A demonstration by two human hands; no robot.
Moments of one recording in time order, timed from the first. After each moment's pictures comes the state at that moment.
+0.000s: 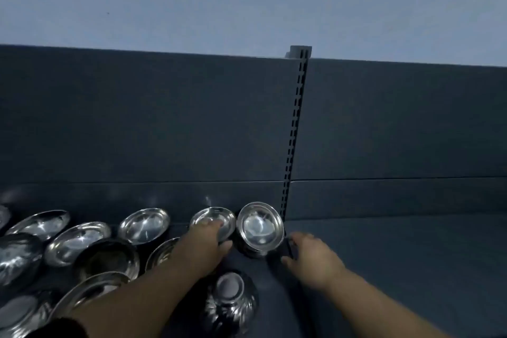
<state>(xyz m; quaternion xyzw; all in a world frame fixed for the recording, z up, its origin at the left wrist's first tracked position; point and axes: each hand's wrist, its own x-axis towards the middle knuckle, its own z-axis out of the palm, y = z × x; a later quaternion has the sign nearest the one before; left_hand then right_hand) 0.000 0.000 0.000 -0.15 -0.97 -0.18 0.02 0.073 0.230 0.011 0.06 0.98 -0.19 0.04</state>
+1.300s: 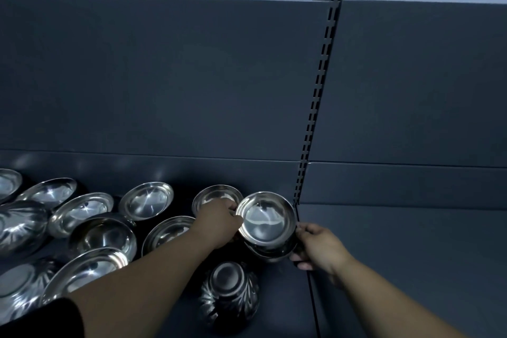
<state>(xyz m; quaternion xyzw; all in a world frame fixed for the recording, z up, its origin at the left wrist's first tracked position) -0.024 0.038 0.000 -0.03 -0.94 -0.33 -0.04 0.029 0.245 -0.026 0.21 0.76 -0.59 0.14</state>
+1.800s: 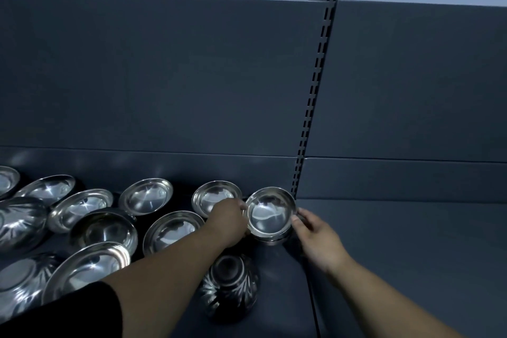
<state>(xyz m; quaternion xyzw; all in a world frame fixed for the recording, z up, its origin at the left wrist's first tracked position) -0.019 0.053 -0.011 -0.05 -0.93 -0.35 -0.10 0.046 0.242 -0.020 0.16 0.84 -0.52 0.02</state>
